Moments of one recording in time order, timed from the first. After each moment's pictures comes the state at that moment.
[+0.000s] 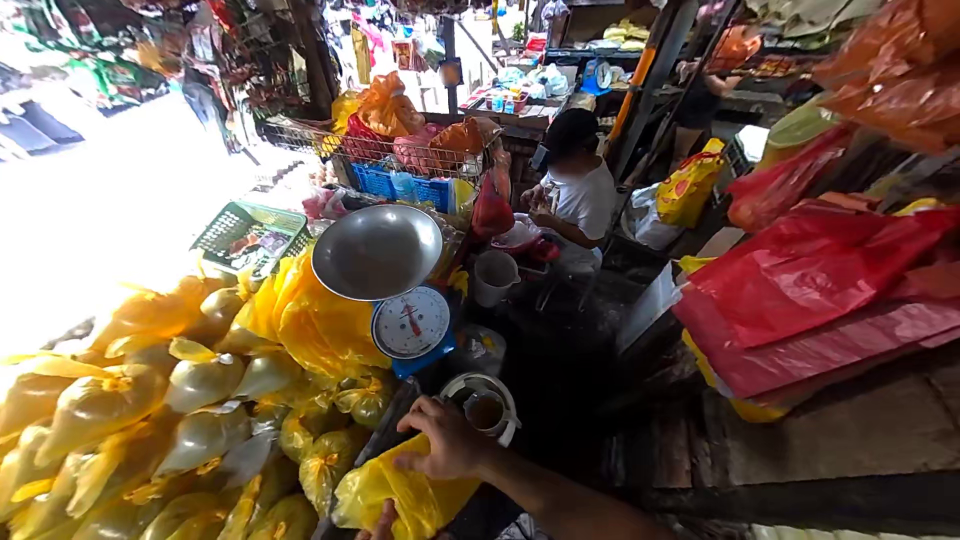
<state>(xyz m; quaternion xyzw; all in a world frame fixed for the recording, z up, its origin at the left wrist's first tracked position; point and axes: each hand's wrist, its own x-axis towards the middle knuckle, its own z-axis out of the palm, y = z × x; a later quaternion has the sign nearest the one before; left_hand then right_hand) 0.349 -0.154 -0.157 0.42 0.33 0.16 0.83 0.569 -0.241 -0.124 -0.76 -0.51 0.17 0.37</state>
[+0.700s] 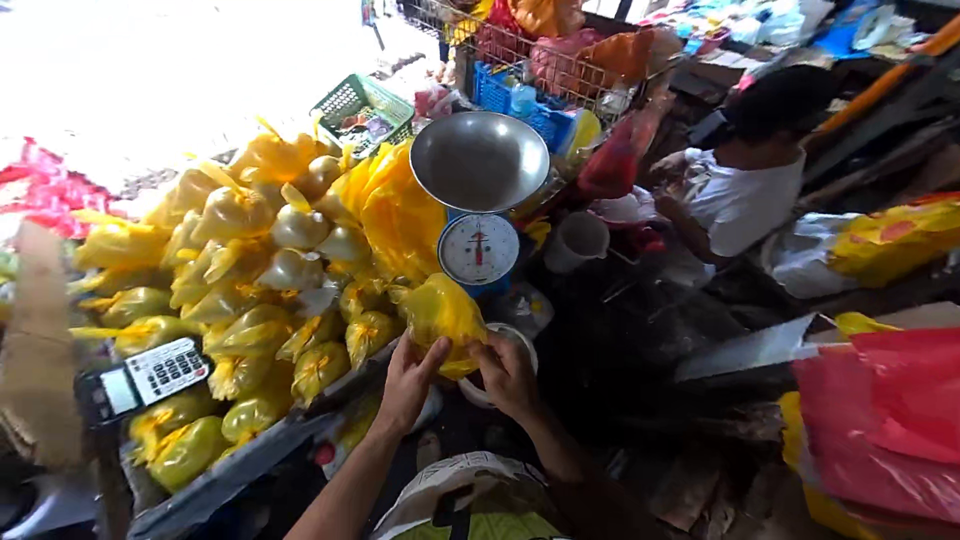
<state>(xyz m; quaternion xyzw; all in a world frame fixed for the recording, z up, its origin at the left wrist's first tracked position) 0.436 -0.165 -0.061 0.58 0.26 0.26 0.72 0.573 -0.287 -0.069 -0.69 -0.41 0.19 0.57</state>
